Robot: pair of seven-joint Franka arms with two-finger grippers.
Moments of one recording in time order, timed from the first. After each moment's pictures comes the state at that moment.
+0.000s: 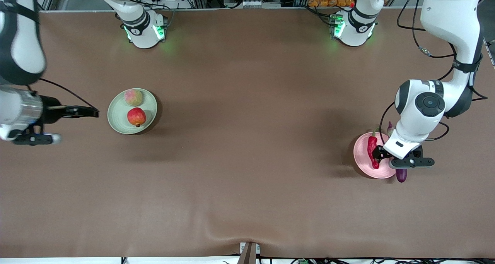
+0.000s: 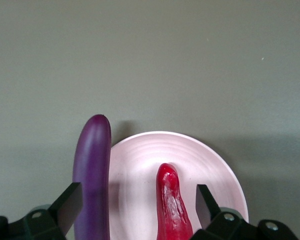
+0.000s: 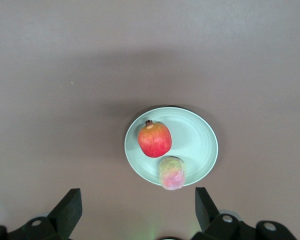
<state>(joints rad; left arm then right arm) -0.07 0.40 0.04 -1.99 0.30 2.64 -0.24 -0.14 0.28 0.09 -1.48 0.12 1.47 -0.05</state>
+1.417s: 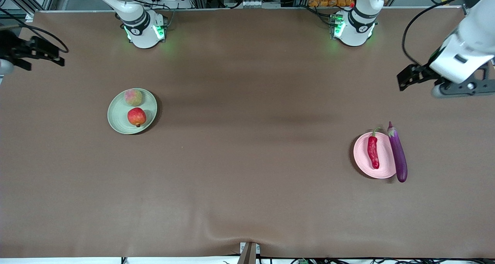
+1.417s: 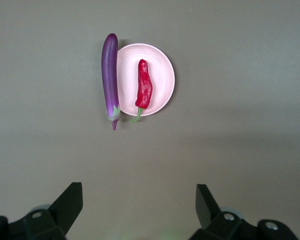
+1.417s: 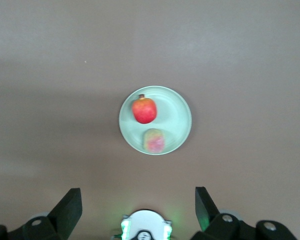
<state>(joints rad) -0.08 -0.03 -0.08 -1.62 0.06 1.55 -0.15 -0.02 -0.06 -0.04 -1.54 0.04 1.33 -0.16</state>
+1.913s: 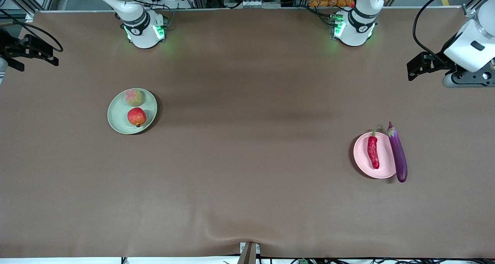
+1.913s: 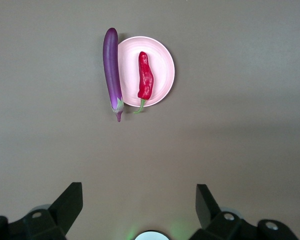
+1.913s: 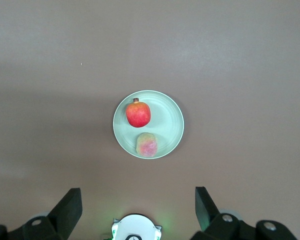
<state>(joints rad) -0.07 -0.02 -0.08 -1.56 0.06 1.47 -0.10 -0.02 -0.09 -0.04 -1.58 0.04 1.38 -0.19</state>
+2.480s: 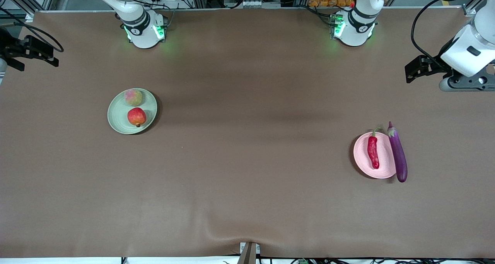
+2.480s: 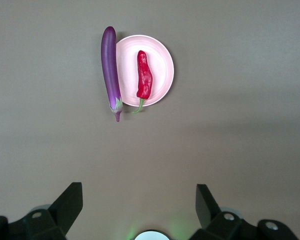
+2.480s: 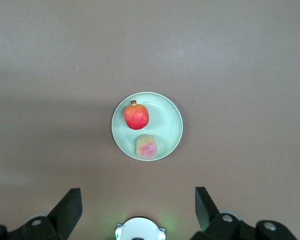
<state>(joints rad) -0.07 -0.01 -0.08 -1.56 0.06 1.47 -0.10 -0.02 -0.10 -0.04 -1.59 0.03 1.39 -0.13</state>
